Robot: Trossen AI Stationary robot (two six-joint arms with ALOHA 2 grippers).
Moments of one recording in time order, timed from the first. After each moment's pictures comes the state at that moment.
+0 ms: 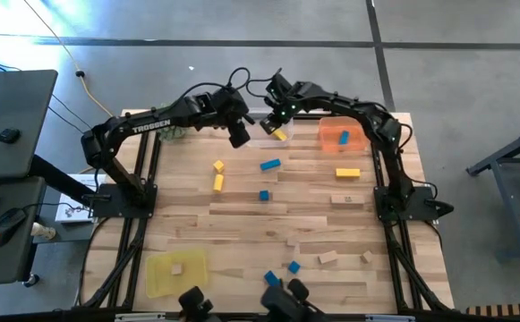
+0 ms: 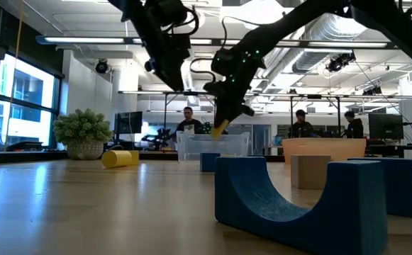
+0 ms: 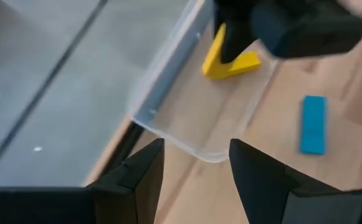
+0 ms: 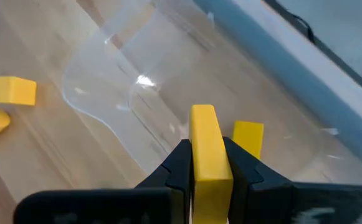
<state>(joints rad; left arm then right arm) 0.61 1.63 1.40 -0.67 -0.21 0.10 -0.61 2.13 1.82 -0.78 -0.18 0.18</state>
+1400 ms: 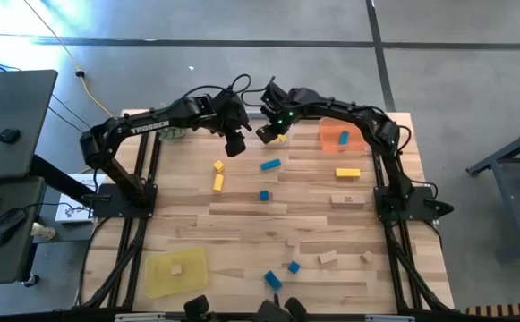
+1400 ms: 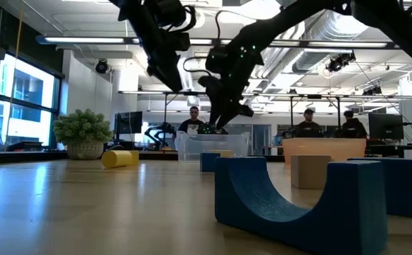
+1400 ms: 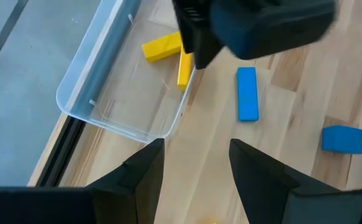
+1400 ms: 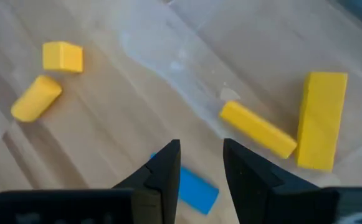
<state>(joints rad) 0.59 1.62 1.40 -0.77 -0.01 0.16 -0.54 2.12 1.82 -0.86 -0.27 0.30</state>
